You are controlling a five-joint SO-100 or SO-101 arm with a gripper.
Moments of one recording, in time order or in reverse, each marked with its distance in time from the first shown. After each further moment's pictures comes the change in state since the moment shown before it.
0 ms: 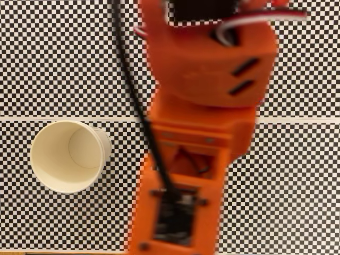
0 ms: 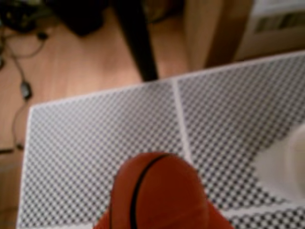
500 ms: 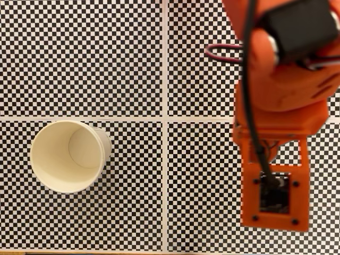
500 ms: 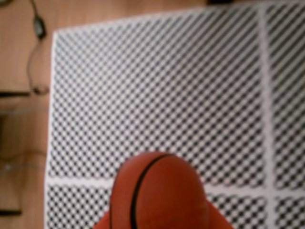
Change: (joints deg) arm -15.5 -5.4 4.4 -0.1 7.7
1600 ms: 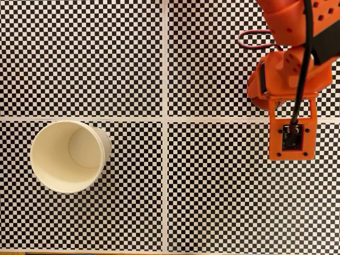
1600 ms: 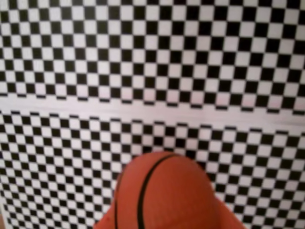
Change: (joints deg) arm -18.3 -10.7 21.2 -11.1 12.7
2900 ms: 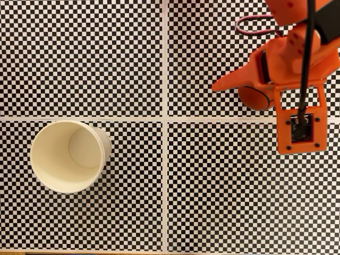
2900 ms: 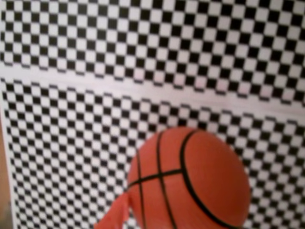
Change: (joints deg) arm -0.7 6.3 2.0 4.0 -3.9
